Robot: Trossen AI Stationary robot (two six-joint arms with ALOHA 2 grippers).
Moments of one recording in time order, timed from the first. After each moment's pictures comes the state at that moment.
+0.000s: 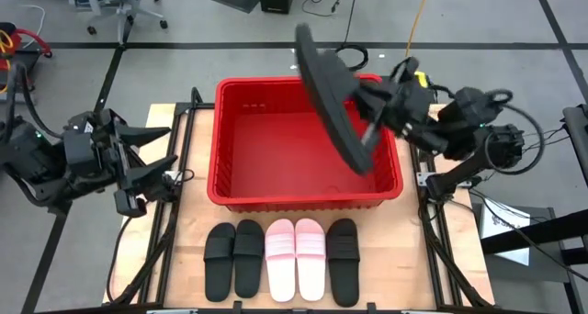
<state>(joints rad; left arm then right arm) -1.04 1.23 1.78 0.06 -1.40 0.61 0.24 1.41 1.86 0.05 0.66 -0.51</state>
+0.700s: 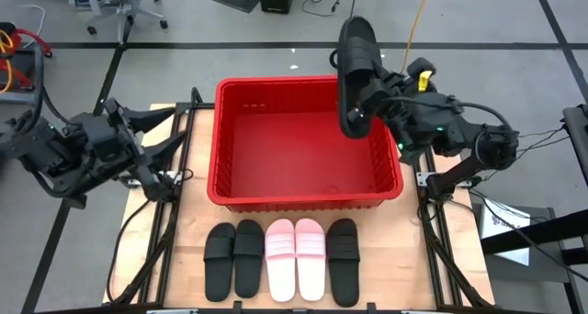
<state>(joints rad) -0.90 1.23 1.78 0.06 -1.48 0.59 0.17 1.46 1.89 -0.34 1.44 -0.92</state>
